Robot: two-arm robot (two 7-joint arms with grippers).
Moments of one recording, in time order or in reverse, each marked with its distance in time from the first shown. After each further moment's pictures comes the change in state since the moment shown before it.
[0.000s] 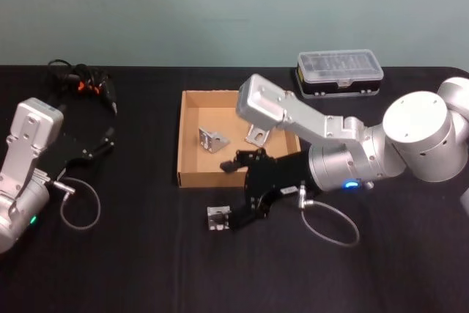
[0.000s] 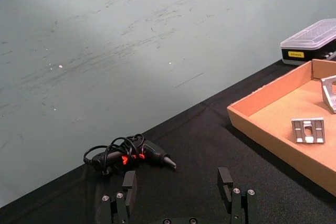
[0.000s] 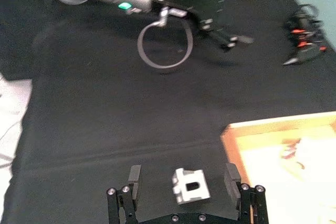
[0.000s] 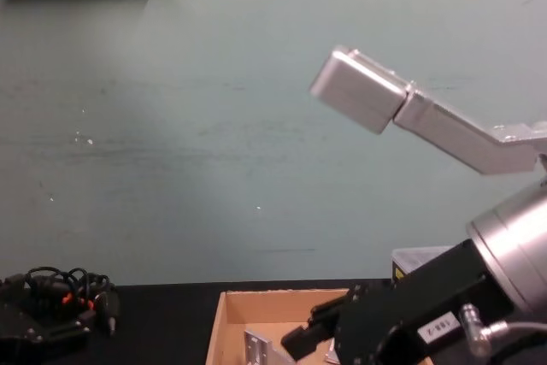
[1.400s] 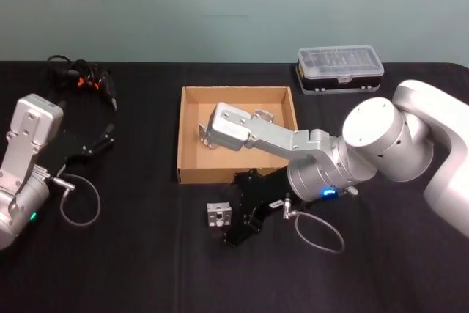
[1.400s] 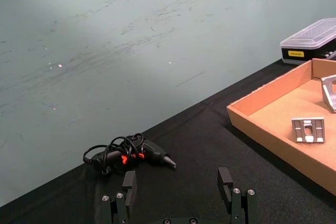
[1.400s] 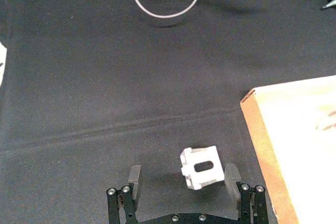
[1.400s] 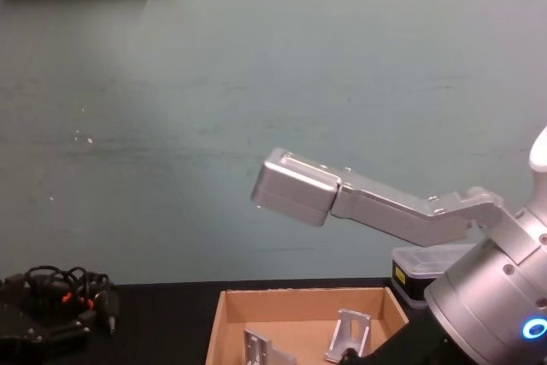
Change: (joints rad) left arm 0.000 0.000 0.000 0.000 0.000 0.000 0.000; right arm 0.081 -0.066 -0.135 0.119 -0.058 0.112 0.005
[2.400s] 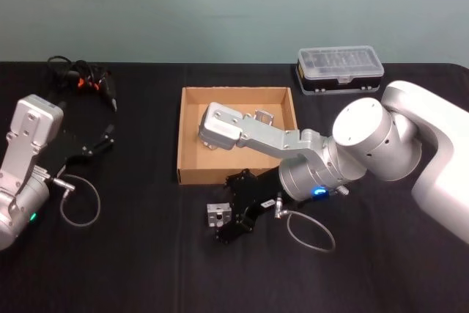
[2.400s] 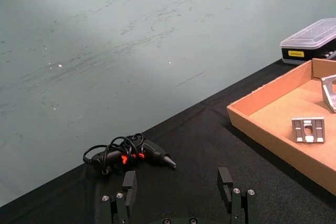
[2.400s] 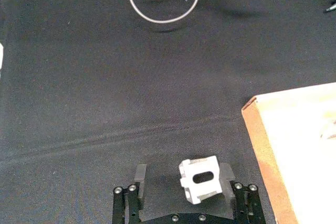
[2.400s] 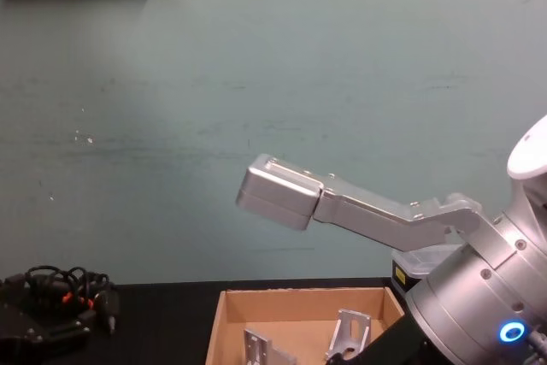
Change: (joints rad) left arm 0.000 0.000 0.000 0.000 0.000 0.000 0.000; right arm 0.014 -0.037 -0.011 0.049 0.005 -0.010 -0.003
